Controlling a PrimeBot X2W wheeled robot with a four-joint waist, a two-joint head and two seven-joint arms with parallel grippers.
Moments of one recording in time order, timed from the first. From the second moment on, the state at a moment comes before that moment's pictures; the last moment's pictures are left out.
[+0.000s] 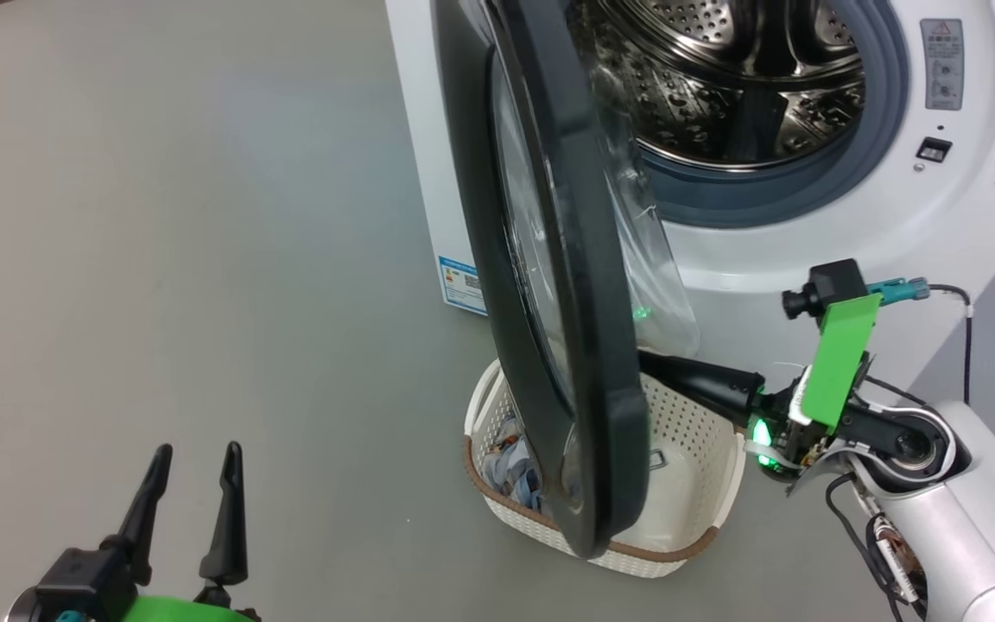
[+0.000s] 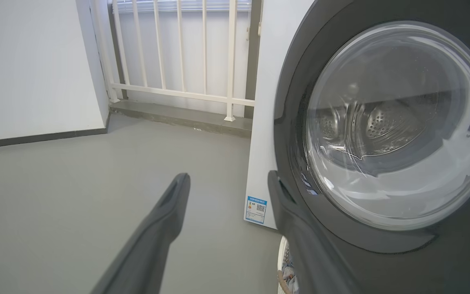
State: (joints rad) left arm -0.04 0.07 -0.03 0.16 -0.23 -0.13 -0.25; right arm -0.55 -0.31 0.34 0.39 1.75 0.13 0.80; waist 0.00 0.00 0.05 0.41
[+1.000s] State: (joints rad) left arm -0.04 0.07 -0.03 0.16 -0.23 -0.13 -0.25; right arm -0.53 -0.28 0.37 0.37 1.73 0.13 0.80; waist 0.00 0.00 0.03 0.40
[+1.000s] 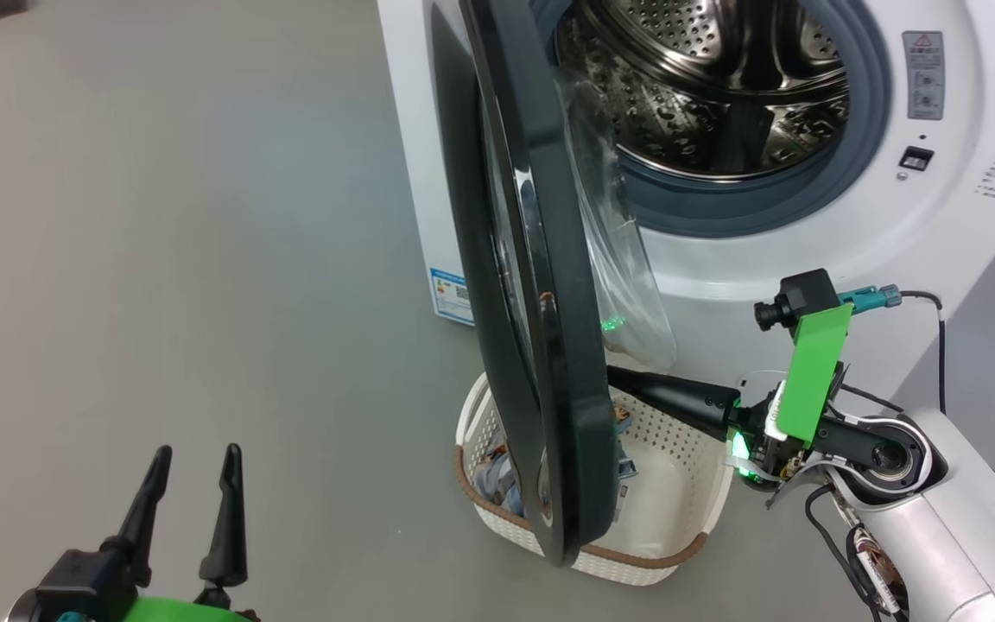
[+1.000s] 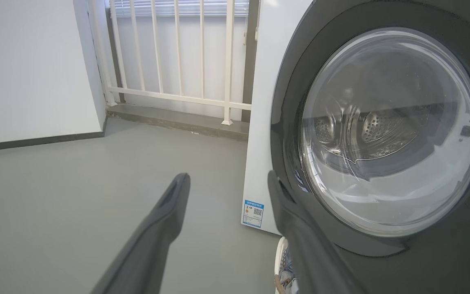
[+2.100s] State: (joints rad) left arm -0.02 0.06 -0.02 0.17 -0.23 -0.13 -0.25; right arm -0.36 -0.39 0.29 0.07 1.34 0.13 0.31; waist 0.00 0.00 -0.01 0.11
